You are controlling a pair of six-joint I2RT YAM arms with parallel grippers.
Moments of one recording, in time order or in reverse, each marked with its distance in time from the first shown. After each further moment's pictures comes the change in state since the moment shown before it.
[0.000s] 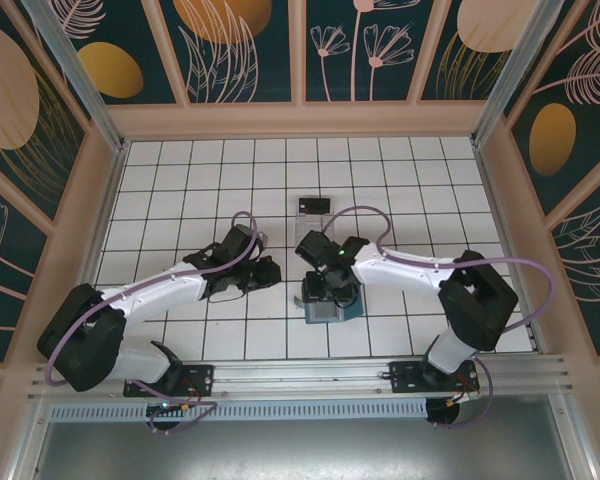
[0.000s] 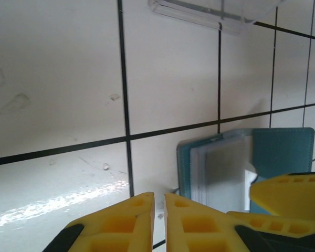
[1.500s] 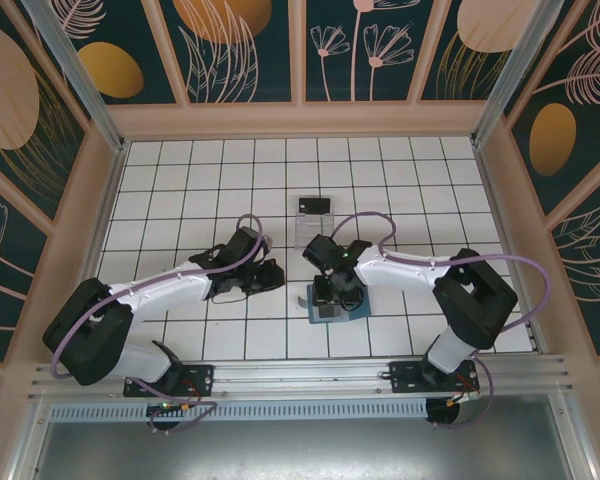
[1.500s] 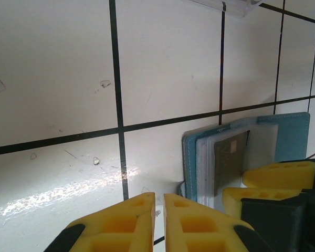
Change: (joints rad) left arm -0.019 0.036 0.000 0.013 0.012 -0.018; right arm -0.022 0.031 -0.049 -0.014 0.044 0.000
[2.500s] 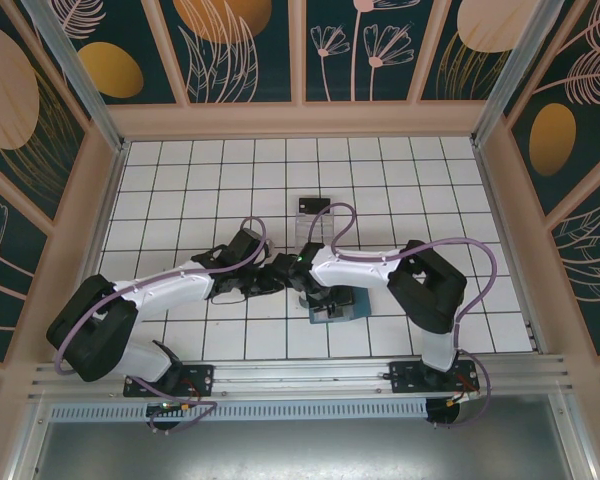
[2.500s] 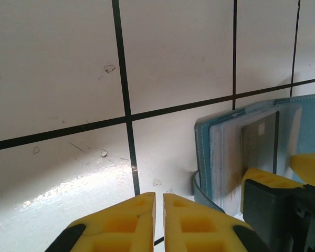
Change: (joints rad) left arm 0.001 0.024 -0.002 -0.016 0.026 0.064; right arm 0.167 0.252 0.280 -0.413 0.360 0.129
